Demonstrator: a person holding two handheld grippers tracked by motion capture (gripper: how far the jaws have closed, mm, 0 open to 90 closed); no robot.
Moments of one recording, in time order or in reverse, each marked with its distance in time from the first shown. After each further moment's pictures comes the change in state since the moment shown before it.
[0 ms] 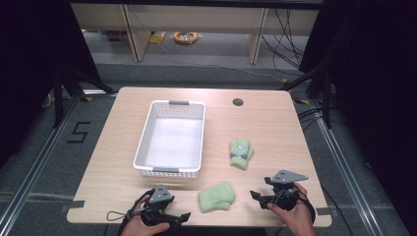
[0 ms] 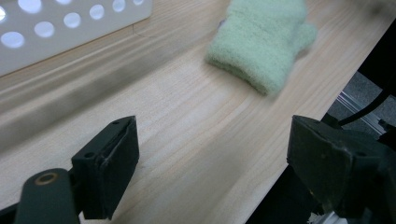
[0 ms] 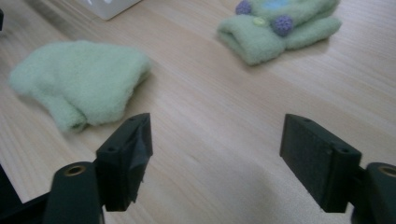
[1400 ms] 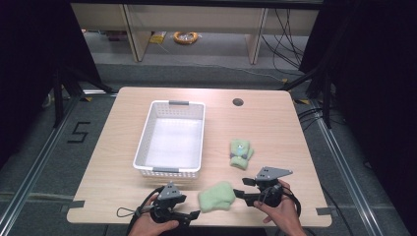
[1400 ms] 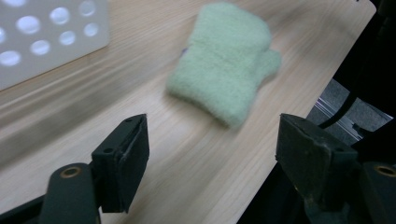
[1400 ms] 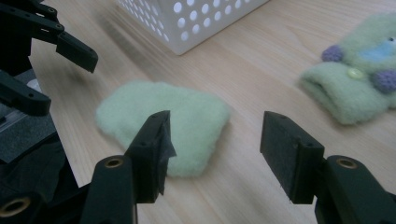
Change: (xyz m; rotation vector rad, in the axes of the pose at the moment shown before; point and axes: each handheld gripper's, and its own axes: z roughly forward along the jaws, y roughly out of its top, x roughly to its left) left arm -0.018 0.019 0.015 -0.015 -0.087 -0.007; right arm 0.029 0.030 0.020 -0.029 0.185 -0.064
